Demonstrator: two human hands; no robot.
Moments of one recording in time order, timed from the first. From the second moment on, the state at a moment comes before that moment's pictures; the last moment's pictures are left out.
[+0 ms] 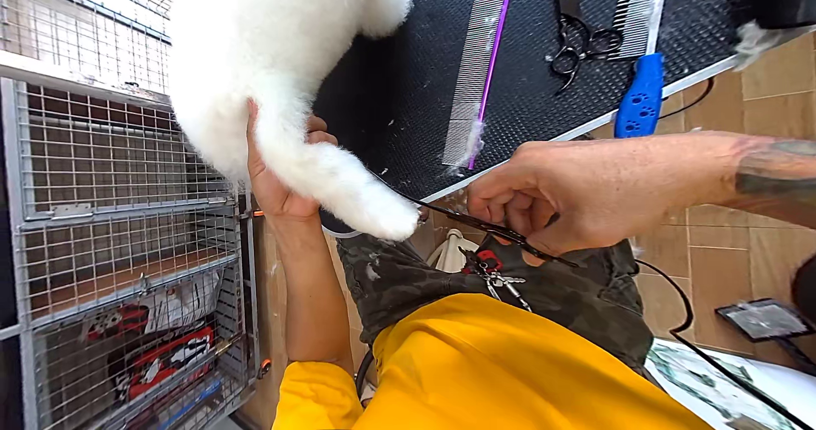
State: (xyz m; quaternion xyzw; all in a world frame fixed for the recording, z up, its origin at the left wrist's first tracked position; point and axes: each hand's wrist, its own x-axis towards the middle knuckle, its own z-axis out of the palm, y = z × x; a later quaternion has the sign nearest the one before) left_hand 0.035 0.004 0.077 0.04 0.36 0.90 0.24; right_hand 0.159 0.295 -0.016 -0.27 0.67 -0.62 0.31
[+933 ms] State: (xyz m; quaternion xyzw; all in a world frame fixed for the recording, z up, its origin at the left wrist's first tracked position) left_hand 0.032 -0.020 0.039 0.13 0.55 0.81 0.15; right_hand 0.171 0.270 0.028 0.15 0.90 -0.39 0.09
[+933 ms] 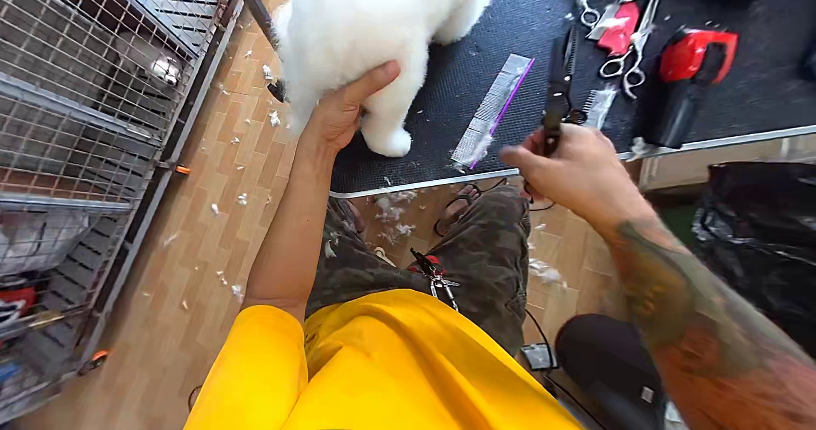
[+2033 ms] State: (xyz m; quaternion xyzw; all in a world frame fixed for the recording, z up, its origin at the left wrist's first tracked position) left_hand 0.020 -0.039 0.026 0.20 0.46 0.84 0.18; right_hand 0.194 0.046 0.032 0.21 0.83 -0.51 -0.09
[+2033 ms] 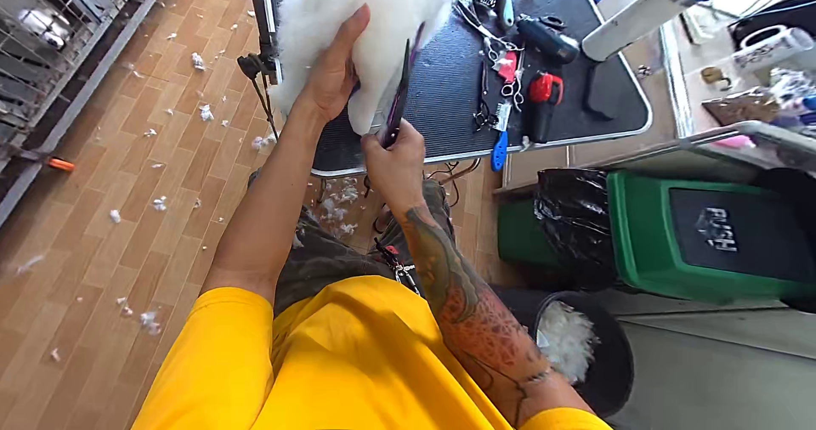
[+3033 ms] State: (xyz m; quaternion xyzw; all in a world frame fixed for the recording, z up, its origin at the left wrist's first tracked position) left_hand 0.014 -0.050 0.021 0.24 0.45 0.83 0.21; right_hand 0.230 0.019 -0.004 0.28 0.81 -0.50 -0.06
